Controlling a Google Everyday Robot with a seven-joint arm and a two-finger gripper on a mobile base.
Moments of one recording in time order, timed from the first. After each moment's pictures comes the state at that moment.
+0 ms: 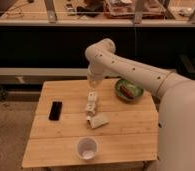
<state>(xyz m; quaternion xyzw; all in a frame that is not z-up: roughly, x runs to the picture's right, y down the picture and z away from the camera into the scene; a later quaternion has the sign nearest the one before) 0.012 -0.040 0.791 -0.15 -0.20 -0.61 0.75</state>
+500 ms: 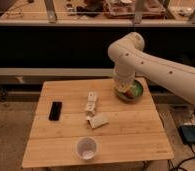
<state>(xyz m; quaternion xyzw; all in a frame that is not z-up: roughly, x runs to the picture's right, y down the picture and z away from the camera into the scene) 0.144 0.017 0.676 -0.25 -0.12 -0.56 0.78</state>
